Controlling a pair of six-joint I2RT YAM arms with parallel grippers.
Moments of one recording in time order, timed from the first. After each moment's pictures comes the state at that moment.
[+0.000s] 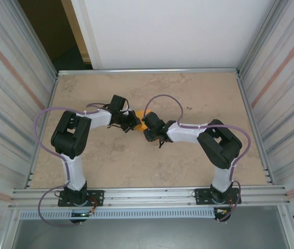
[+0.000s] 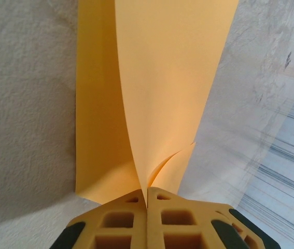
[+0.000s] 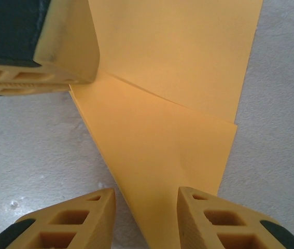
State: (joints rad) left arm -0.41 1.94 1.12 -0.19 0.62 -0.95; right arm 0.83 1.85 1.07 -0.23 0.21 0.30
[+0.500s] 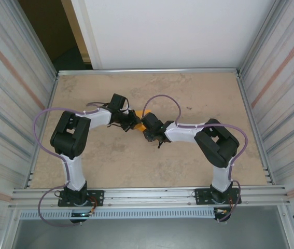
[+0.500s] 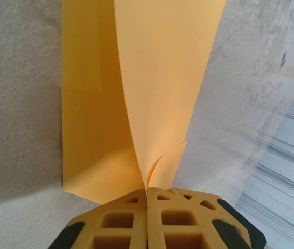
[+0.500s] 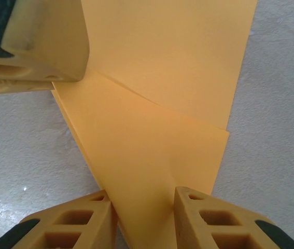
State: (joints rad) left arm -0.41 1.93 1.14 -0.22 0.62 -0.95; right arm 0.84 1.88 1.10 -0.24 0.26 0.28
